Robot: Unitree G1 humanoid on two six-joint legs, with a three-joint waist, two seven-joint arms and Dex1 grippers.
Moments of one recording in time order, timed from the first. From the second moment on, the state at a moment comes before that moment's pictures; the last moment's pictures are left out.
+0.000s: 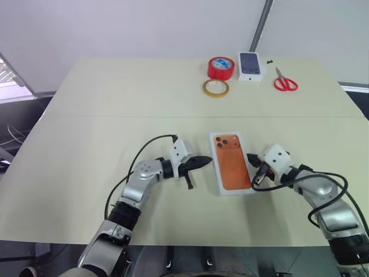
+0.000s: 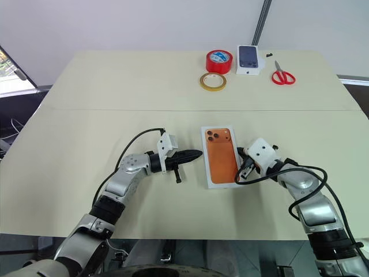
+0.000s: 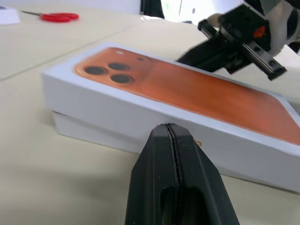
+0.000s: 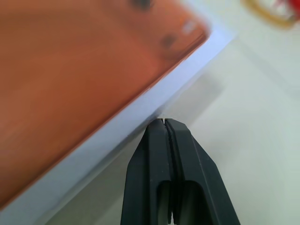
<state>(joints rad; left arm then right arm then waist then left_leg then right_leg) -0.43 0.13 -0.24 0.30 -0.21 0.02 -0.93 -0.09 -0.71 -0.02 -0.13 0.13 0.18 0.65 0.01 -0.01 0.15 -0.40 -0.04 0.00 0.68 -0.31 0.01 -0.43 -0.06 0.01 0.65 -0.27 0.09</state>
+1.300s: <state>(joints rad) -0.51 0.08 -0.26 0.42 -0.11 -0.03 -0.88 -0.01 -0.72 -0.02 -0.23 0.26 0.23 0.90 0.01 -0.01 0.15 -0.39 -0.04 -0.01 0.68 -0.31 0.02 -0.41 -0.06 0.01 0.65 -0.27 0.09</state>
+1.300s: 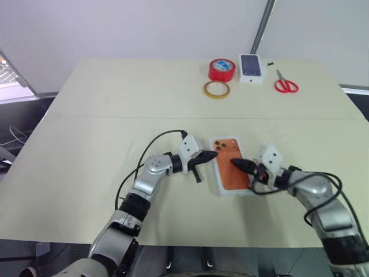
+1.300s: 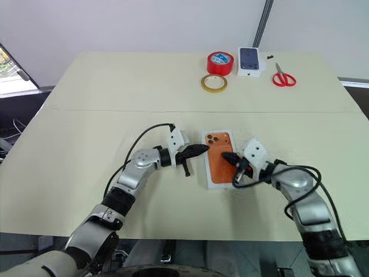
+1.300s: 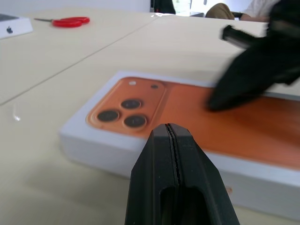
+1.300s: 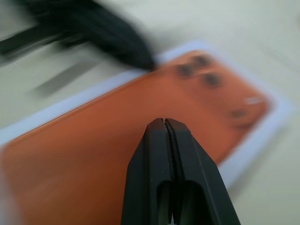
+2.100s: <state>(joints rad) -0.25 0.59 0.08 0.08 -0.30 0.23 -0.96 -0.09 -0.77 -0.21 -0.10 0.41 0.28 0.95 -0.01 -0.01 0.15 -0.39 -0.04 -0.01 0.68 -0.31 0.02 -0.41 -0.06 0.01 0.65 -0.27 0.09</state>
